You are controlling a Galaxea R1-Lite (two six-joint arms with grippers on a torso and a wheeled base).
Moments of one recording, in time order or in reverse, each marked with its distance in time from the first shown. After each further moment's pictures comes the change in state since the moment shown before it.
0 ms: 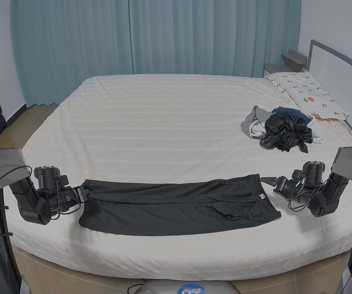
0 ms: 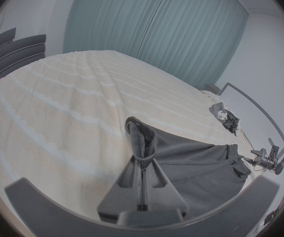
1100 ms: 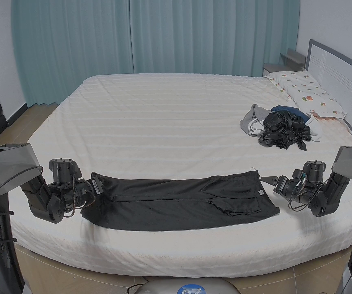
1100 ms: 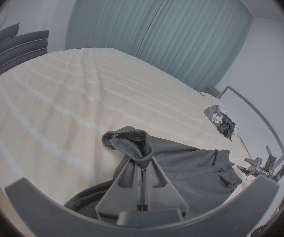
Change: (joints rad) left arm -0.170 -0.055 -0.040 0.076 0.157 -0.132; right arm 0.001 -0.013 0.010 0.000 0.003 0.014
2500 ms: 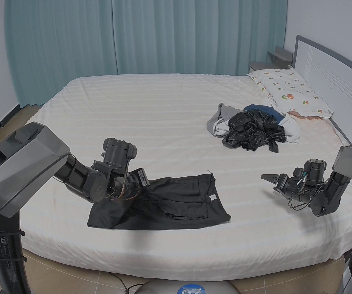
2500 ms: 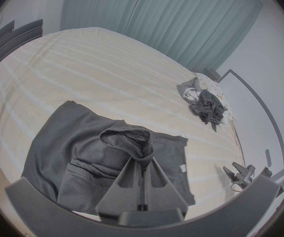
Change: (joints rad) left arm -0.343 -0.037 -0.445 0.679 0.243 -0.250; right arm -0.001 -0.011 0.005 -0.018 0.000 0.021
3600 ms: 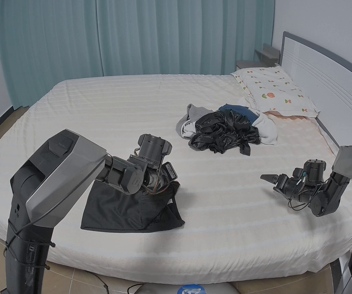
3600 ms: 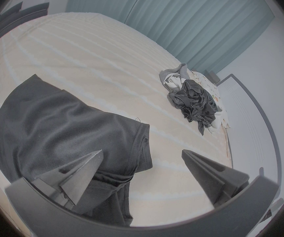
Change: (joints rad) left arm -0.091 0.199 -0.353 0.153 0.027 -0.188; right arm 0.006 0.002 0.001 -0.003 -0.003 0.000
